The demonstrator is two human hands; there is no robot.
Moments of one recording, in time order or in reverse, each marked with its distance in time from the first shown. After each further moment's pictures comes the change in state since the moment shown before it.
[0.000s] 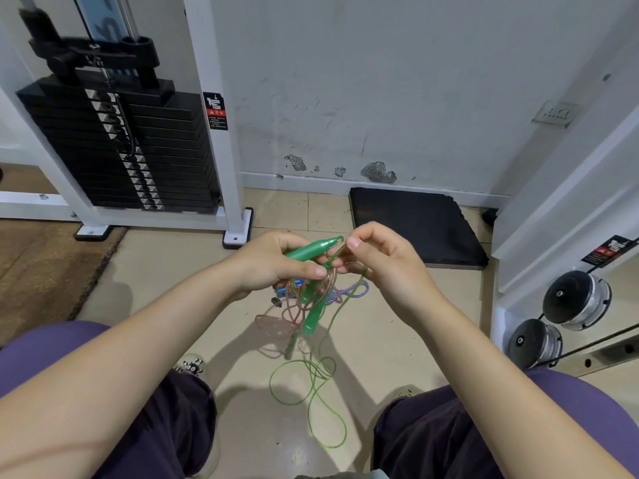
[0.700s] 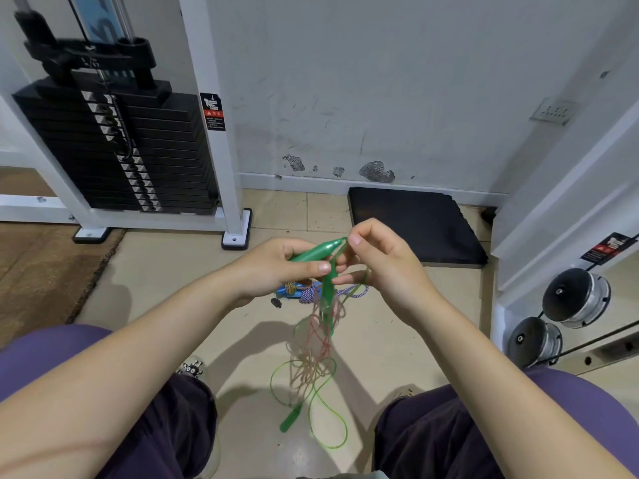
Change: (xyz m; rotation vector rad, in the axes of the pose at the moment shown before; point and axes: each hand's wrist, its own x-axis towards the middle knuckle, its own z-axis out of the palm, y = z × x) left_hand 0.003 -0.009 0.004 -0.034 -0.088 0.067; right_hand -0.002 -0.004 0.001 -0.057 0.015 0.044
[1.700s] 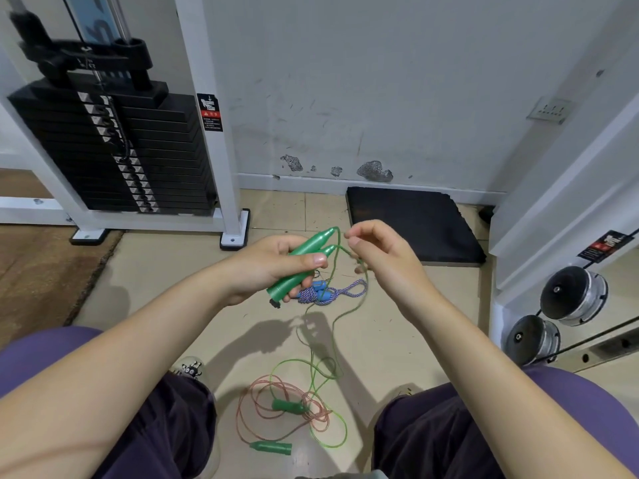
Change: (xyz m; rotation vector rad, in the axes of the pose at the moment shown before) left_hand -0.006 0.011 -0.002 -0.102 -0.084 -0.044; right_hand 0.007 0.006 -0.007 -0.203 0.130 0.004
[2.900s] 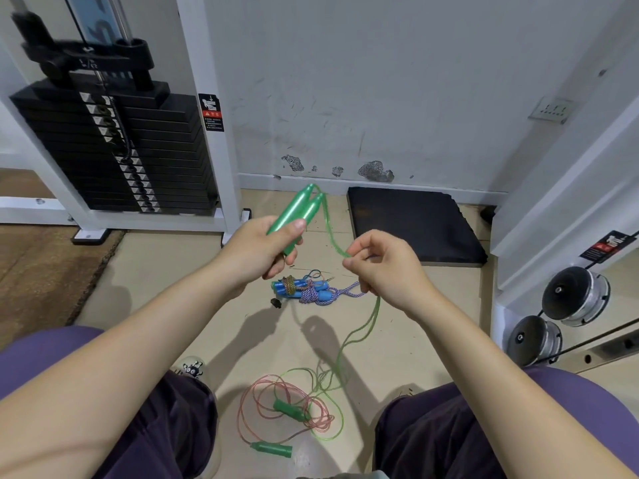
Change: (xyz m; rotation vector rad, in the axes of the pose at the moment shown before) left_hand 0.004 0.001 -0.009 0.038 0.372 0.046; right_hand 0.006 0.010 -0.002 -0.208 -0.021 0.024
